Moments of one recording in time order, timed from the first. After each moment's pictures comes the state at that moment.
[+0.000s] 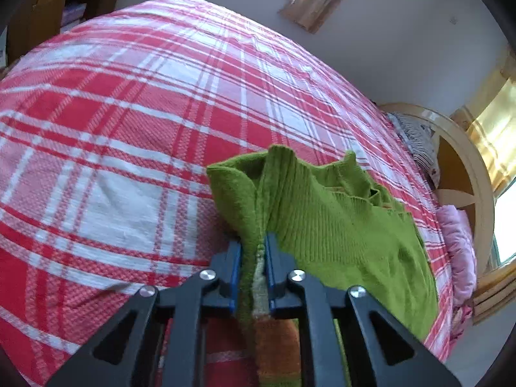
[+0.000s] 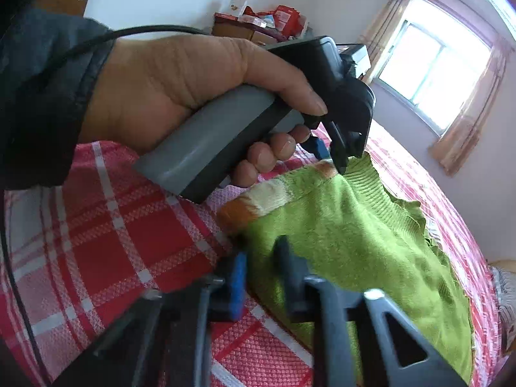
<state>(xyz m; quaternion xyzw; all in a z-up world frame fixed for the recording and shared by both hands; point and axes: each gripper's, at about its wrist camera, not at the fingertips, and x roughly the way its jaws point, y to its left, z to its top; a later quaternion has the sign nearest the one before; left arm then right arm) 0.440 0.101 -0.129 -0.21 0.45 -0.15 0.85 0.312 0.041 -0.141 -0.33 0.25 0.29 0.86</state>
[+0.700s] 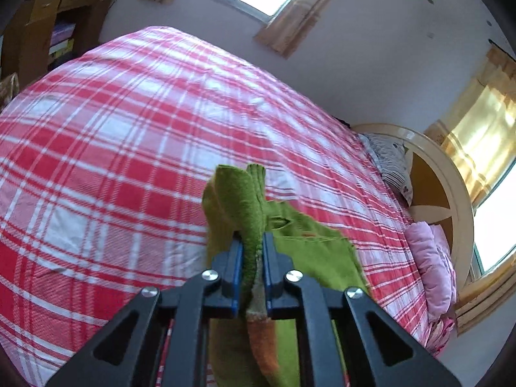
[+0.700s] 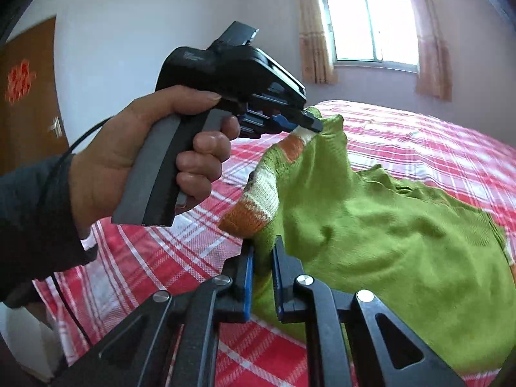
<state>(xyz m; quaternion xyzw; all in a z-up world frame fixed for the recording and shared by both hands) 0.422 0.035 -0.033 -0.24 0.39 -0.18 0.87 0.316 -0.099 -0.075 -0.05 0.26 0.33 0.91</state>
